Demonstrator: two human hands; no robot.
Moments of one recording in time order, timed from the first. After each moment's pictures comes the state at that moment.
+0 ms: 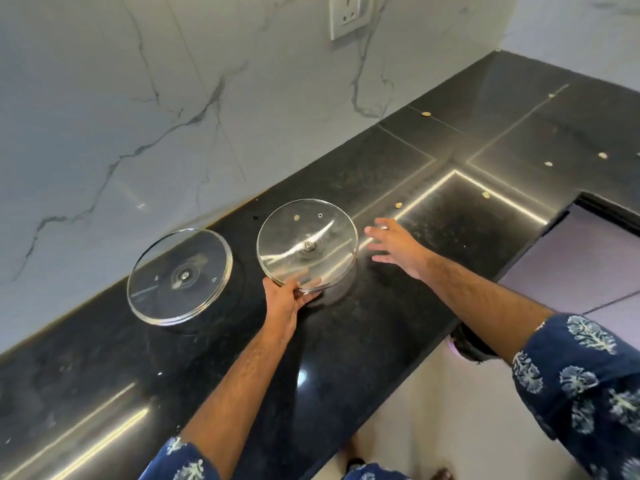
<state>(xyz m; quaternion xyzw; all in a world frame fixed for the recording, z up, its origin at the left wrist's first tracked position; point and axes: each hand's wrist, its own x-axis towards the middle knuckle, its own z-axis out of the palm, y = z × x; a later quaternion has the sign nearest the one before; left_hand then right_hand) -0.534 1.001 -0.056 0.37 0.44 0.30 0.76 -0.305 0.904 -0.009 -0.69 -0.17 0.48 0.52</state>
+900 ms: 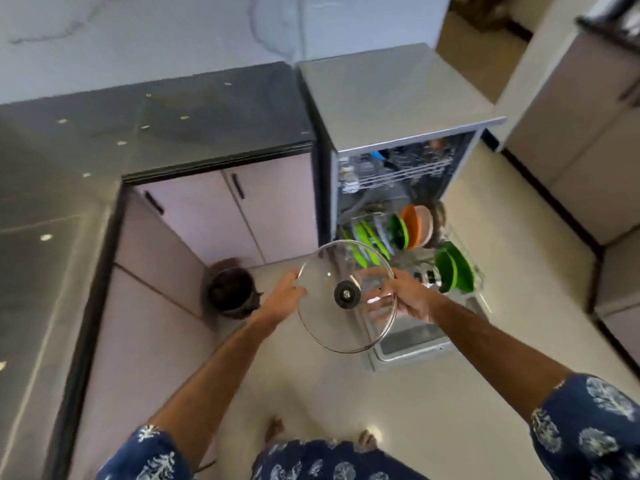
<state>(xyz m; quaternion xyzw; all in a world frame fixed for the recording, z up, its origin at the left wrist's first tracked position) -0.354 0.395 -0.051 0.80 0.01 -0.30 0.53 -0.422 0.134 -0.045 -0.64 0.21 0.27 0.69</state>
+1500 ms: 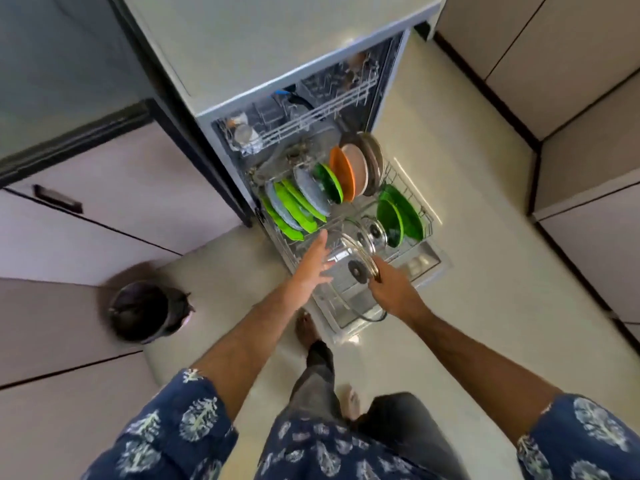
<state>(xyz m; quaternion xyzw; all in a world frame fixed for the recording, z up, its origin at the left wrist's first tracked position) -0.241 0.113 -0.186 0.65 0.05 -0.53 0.54 -0.370 -0.009 -0.169 -0.81 0.36 0.17 0.43</state>
